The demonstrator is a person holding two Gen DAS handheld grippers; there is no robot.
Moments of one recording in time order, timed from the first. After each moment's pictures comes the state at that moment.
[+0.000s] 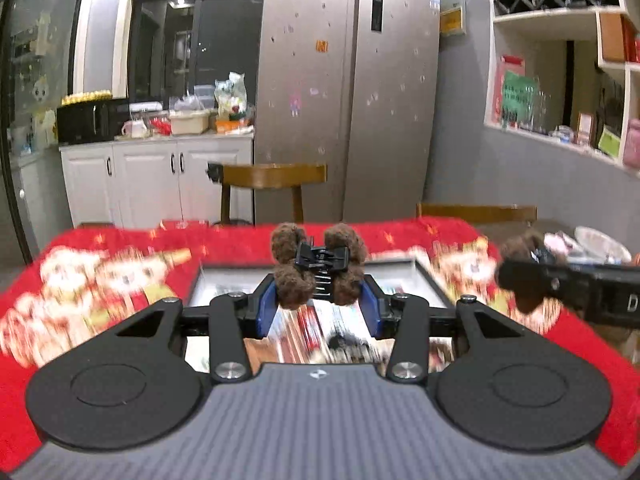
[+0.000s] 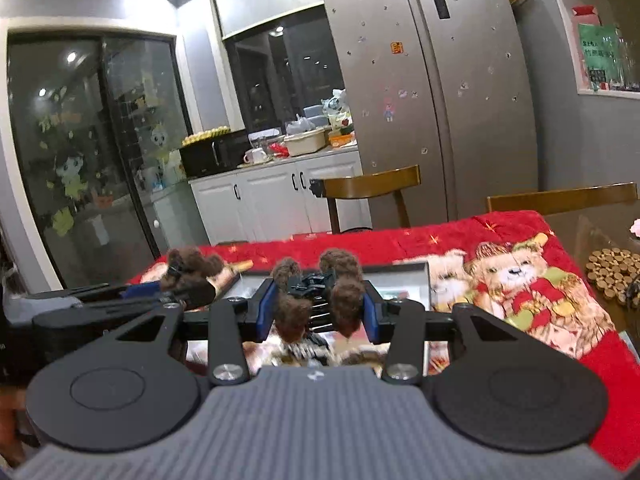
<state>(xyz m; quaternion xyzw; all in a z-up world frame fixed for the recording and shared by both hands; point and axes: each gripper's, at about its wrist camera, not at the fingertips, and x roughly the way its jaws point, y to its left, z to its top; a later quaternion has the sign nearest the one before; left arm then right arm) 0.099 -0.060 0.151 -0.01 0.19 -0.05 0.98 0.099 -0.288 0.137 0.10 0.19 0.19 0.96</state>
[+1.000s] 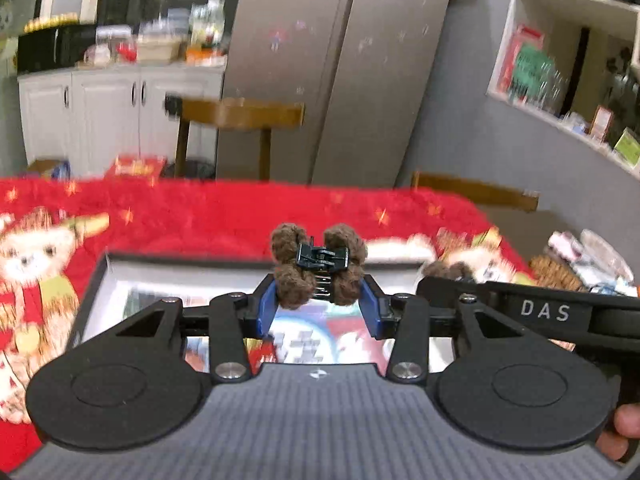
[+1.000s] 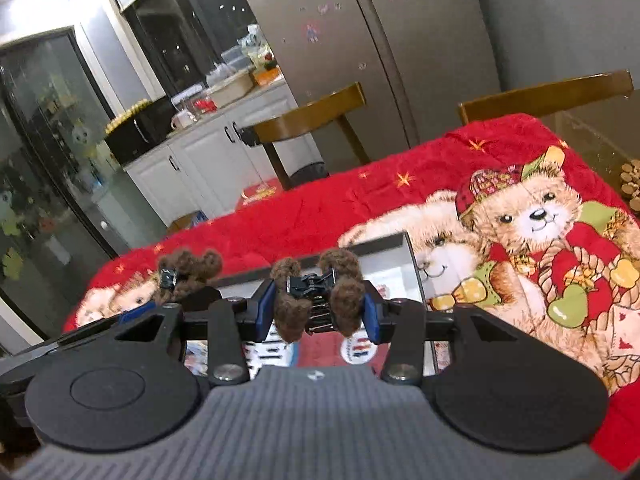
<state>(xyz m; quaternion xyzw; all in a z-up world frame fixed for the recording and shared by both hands) 0.278 -0.077 0.097 -0.07 0.30 -0.10 0.95 0.279 -0.283 0.052 0.17 0.33 0.11 0.92</state>
